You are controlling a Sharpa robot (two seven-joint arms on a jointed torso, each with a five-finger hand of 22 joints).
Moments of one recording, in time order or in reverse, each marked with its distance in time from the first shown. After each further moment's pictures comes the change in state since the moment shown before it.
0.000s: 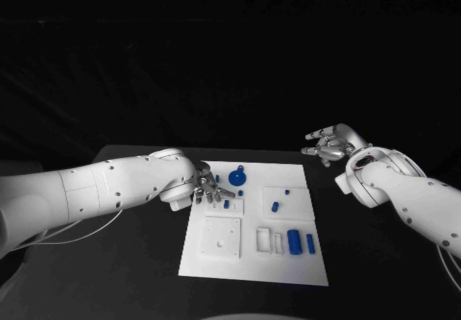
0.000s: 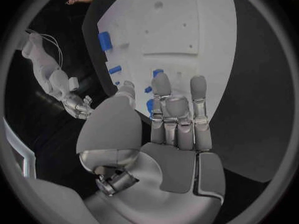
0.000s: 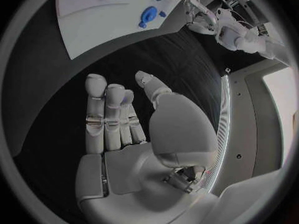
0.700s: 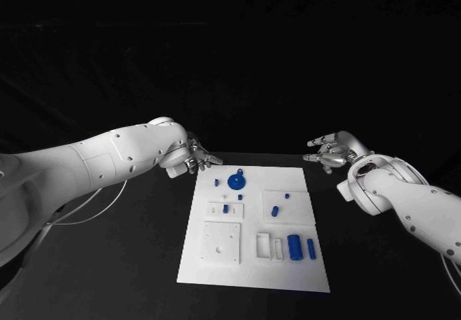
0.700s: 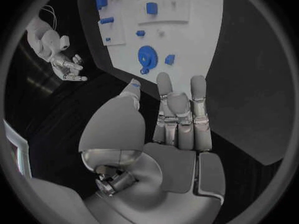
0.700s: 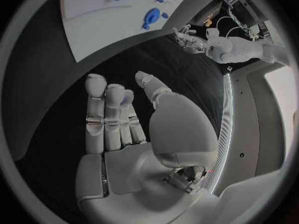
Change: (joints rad) left arm 0.071 0.134 0.039 -0.372 0.060 0.075 0.033; left_hand 0.008 0.067 0.017 -0.059 0.021 -0.299 0.040 0.296 -0.198 -0.002 0.016 -0.049 0.043 -0.018 0.010 -0.002 -0.033 0.000 -0.001 0.006 -0.032 0.014; right arm -0.001 0.001 0.000 0.002 0.011 0.001 0.000; right_hand 0.000 0.000 0.003 0.003 0.010 0.000 0.000 0.000 0.000 0.000 0.000 0.000 0.000 0.000 0.000 0.000 0.000 0.000 0.000 0.000 0.000 0.000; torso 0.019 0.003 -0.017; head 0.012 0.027
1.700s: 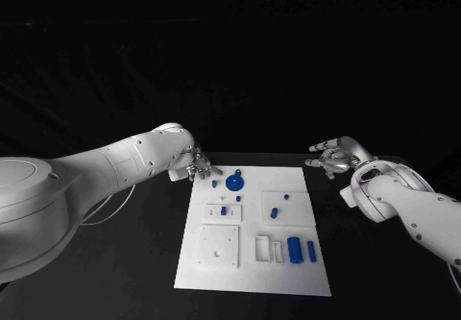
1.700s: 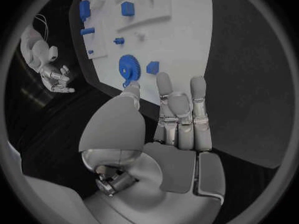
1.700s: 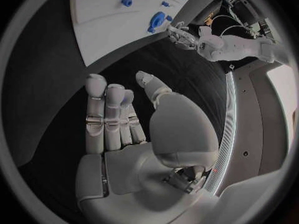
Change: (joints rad) left arm -0.032 0.107 -0.012 -0.215 -0.062 0.166 0.048; left_hand -0.005 -0.028 -0.002 0.029 0.000 -0.122 -0.021 0.213 0.266 0.000 0.000 -0.005 0.040 -0.021 0.000 0.038 -0.038 0.000 -0.004 0.004 -0.014 0.039; right arm 0.000 -0.005 0.001 0.018 0.003 0.000 -0.002; right_hand -0.004 -0.004 -0.003 0.003 0.000 0.006 -0.001 0.000 0.000 0.001 0.001 0.000 0.000 0.000 0.000 0.000 0.000 0.000 0.000 0.000 0.000 0.000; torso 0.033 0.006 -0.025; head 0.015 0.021
